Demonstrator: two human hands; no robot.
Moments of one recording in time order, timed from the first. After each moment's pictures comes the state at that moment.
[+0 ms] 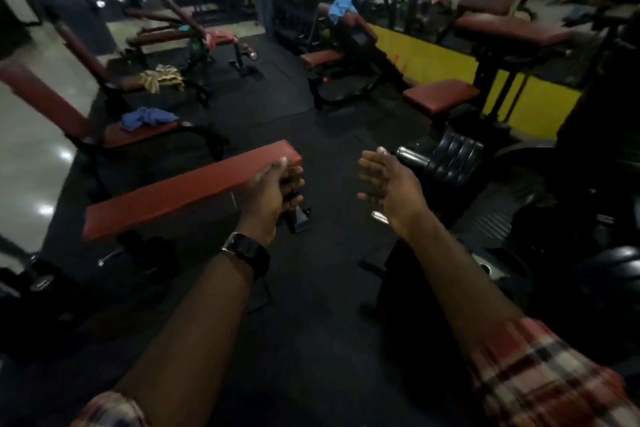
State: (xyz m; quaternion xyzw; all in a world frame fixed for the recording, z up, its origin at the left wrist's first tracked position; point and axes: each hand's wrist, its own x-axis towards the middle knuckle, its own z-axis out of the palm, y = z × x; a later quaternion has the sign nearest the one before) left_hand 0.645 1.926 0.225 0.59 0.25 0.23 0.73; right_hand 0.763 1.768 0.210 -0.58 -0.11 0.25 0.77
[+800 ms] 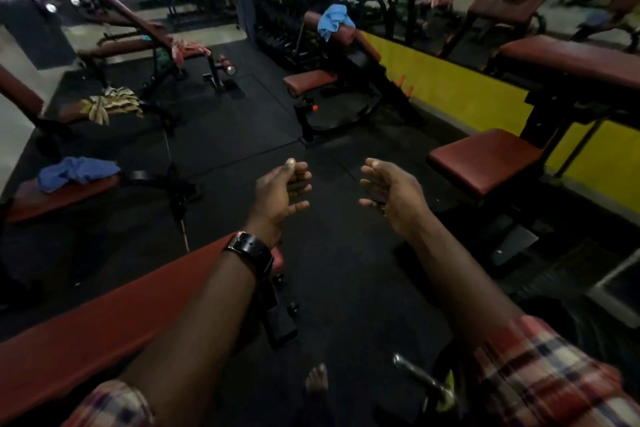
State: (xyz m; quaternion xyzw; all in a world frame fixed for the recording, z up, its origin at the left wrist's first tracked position) left_hand 1.229 2.246 0.189 0.62 0.24 0.19 0.72; right_hand 1.329 2.078 0.186 -0.61 -0.06 0.23 0.76
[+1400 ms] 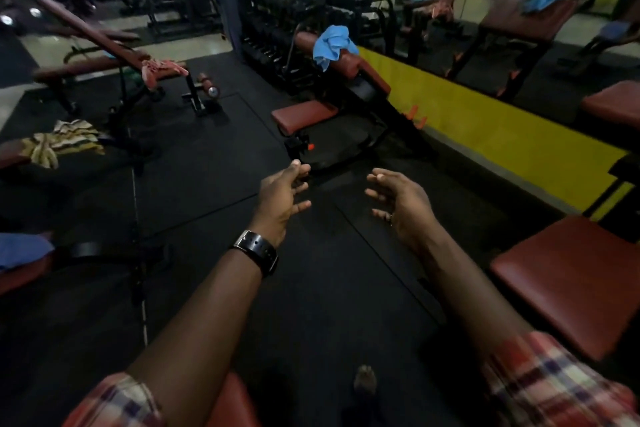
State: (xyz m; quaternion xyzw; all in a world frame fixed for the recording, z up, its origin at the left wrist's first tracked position) left_hand 1.664 2.502 0.199 0.62 0.25 0.18 0.72; right_hand 1.752 2.330 0.182 -0.63 -0.04 0.21 0.75
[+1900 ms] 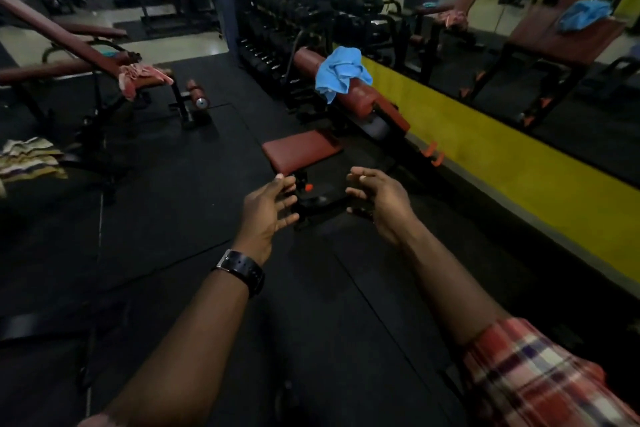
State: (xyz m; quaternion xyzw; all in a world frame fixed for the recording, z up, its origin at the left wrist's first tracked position) left_hand 1.998 2.703 0.193 0.58 0.28 0.19 0.74; right_hand 2.110 2.554 0.193 -0.61 -0.04 0.24 0.75
